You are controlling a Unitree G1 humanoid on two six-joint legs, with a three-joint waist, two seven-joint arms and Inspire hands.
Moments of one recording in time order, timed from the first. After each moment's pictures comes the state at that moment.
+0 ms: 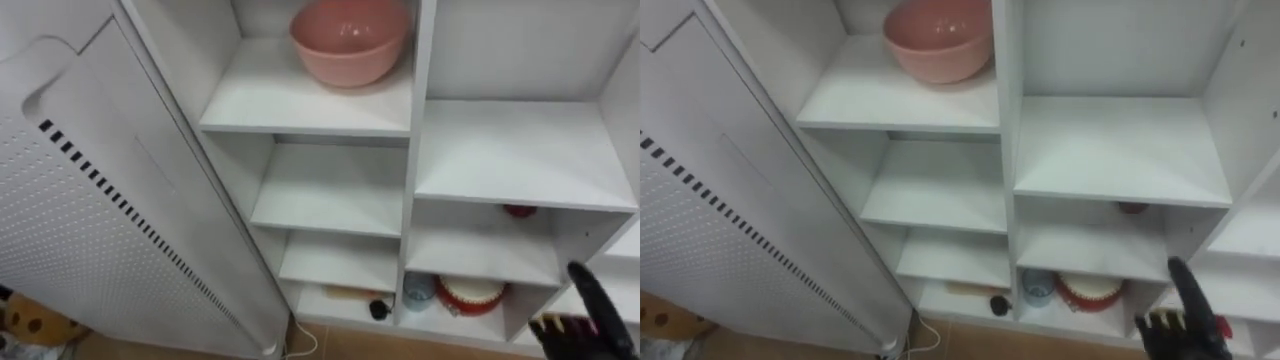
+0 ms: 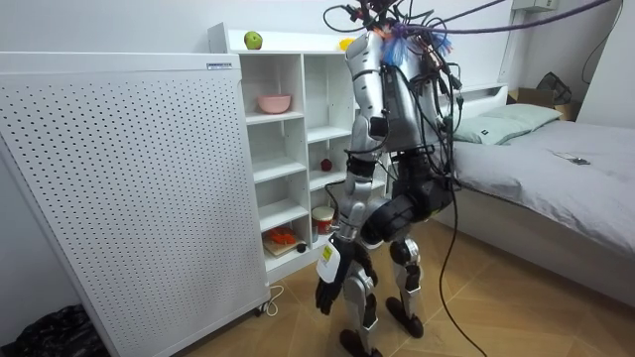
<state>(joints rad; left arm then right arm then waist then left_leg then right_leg) 0.07 0.23 -0.26 1.01 0.08 0.14 0.18 -0.57 -0.44 -0.22 1.30 1.62 0.02 -0.02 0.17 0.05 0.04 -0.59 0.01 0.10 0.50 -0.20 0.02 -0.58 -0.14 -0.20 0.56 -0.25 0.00</state>
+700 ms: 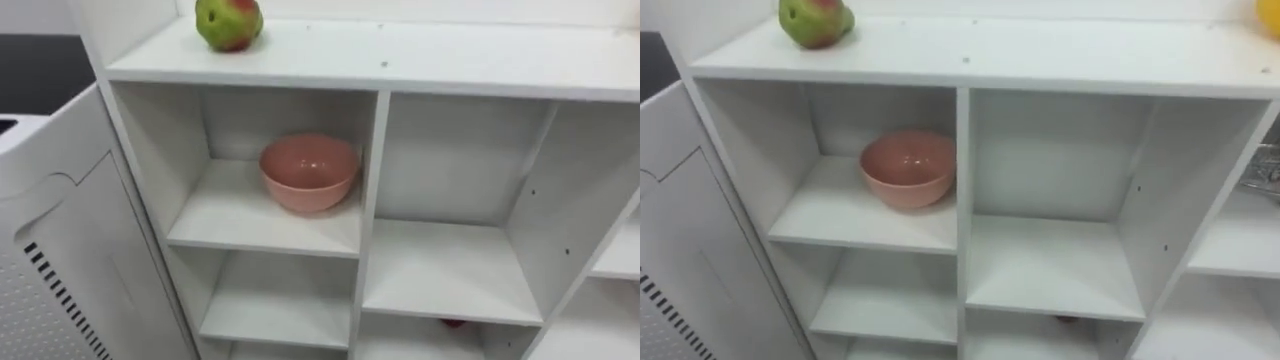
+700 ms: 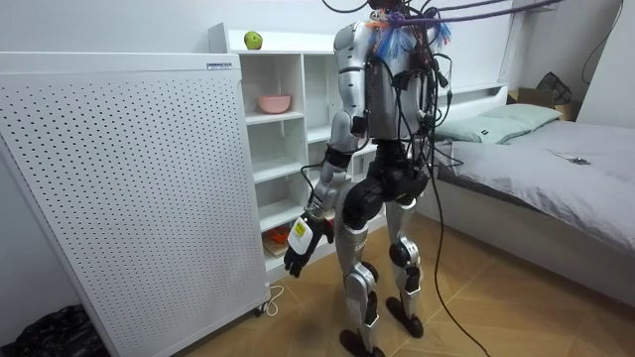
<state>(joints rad) 0.13 0.22 0.02 1.08 0.08 0.04 0.20 -0.03 -0.25 0.01 1.39 0.79 0.06 0.07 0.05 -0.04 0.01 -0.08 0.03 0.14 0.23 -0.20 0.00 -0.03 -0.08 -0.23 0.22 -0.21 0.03</state>
